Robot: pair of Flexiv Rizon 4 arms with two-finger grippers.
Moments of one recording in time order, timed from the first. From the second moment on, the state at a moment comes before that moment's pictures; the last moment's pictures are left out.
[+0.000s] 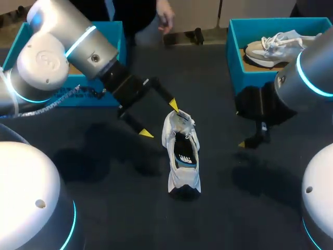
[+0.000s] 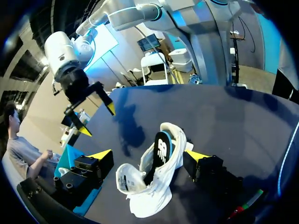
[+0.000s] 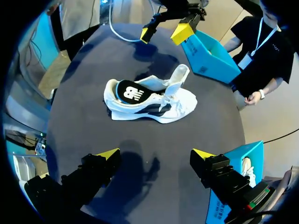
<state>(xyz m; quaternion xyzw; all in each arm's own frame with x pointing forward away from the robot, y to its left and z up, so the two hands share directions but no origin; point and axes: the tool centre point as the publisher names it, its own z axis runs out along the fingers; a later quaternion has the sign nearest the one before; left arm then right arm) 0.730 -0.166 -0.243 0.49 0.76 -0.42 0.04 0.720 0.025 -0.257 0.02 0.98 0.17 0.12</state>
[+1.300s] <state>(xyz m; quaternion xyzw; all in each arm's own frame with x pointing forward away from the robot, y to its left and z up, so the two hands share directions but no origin) 0.731 -0.176 -0.245 0.64 0.72 -0.25 -0.03 0.715 -0.028 -0.187 0.01 0.98 0.18 0.09</state>
